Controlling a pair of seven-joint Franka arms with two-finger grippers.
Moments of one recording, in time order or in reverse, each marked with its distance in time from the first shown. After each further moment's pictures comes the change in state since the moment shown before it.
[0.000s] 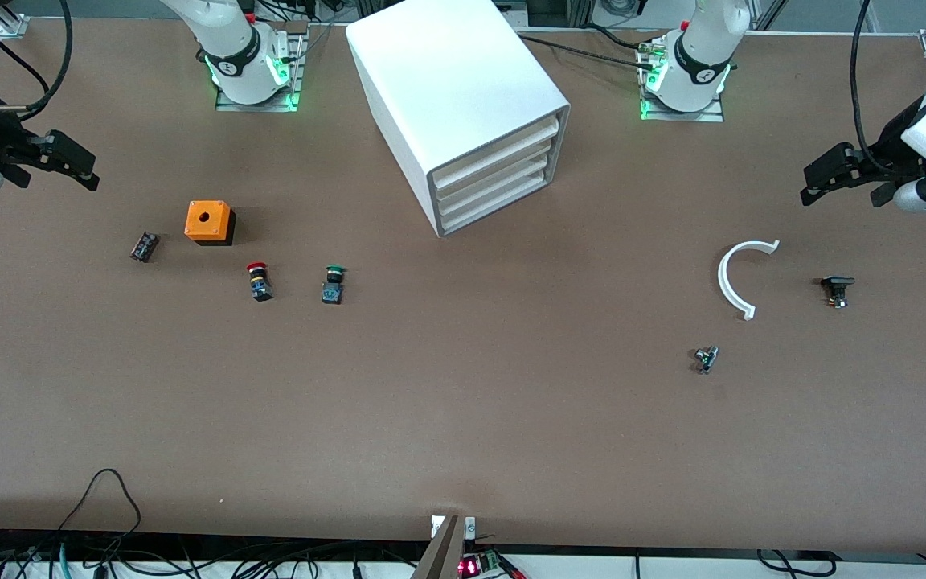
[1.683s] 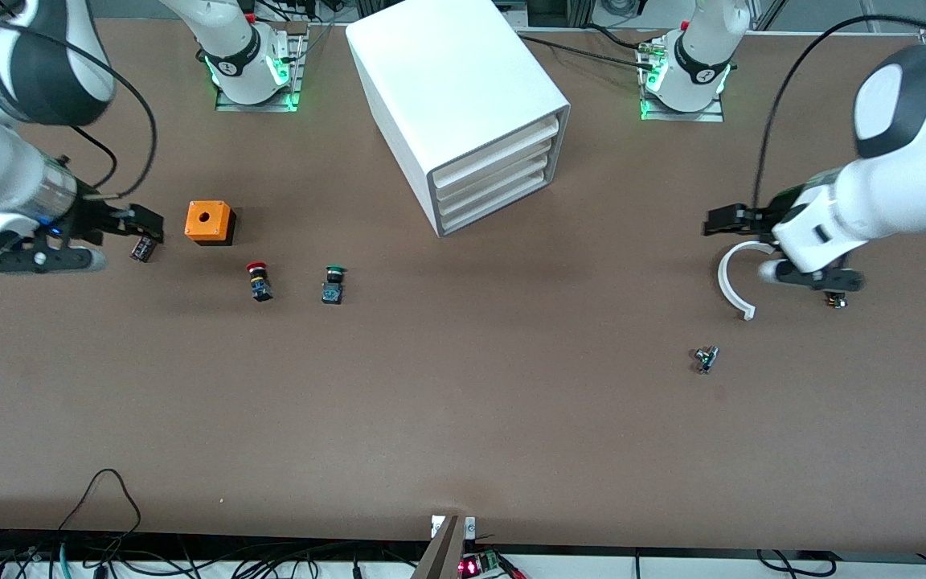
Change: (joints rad) left arm -0.018 0.241 -0.084 -0.072 -0.300 -0.023 0.020; right arm 0.063 0.250 0.013 -0.001 0.004 0.144 -0.017
